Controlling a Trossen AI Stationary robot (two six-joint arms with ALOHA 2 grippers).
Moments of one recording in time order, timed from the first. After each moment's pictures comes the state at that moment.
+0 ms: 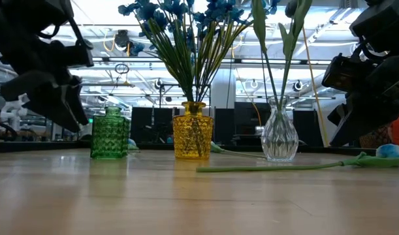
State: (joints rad) left arm -0.34 1.09 0.47 -0.51 -0.50 -0.44; right arm 0.31 1.11 0.24 0.09 0.18 0.56
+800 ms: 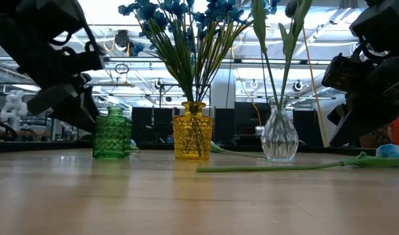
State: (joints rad) left arm -0.30 1.19 0.47 -0.38 -0.63 -0.33; right arm 0.31 1.11 0.24 0.09 0.18 0.56
